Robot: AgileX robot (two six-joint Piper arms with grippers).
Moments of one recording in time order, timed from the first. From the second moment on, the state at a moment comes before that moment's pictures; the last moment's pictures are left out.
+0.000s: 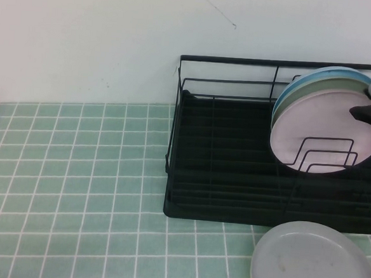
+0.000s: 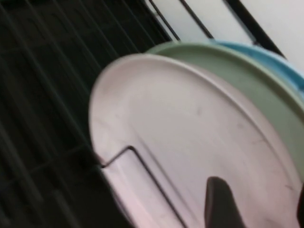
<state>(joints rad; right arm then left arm) -0.01 1.62 -1.14 0.98 0.54 -1.79 0.08 -0.01 0.01 -0.08 0.37 0.07</state>
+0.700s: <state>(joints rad) -0.01 1.73 -1.20 1.01 0.45 -1.86 0.08 -0.01 0.01 -0.08 0.37 0.07</state>
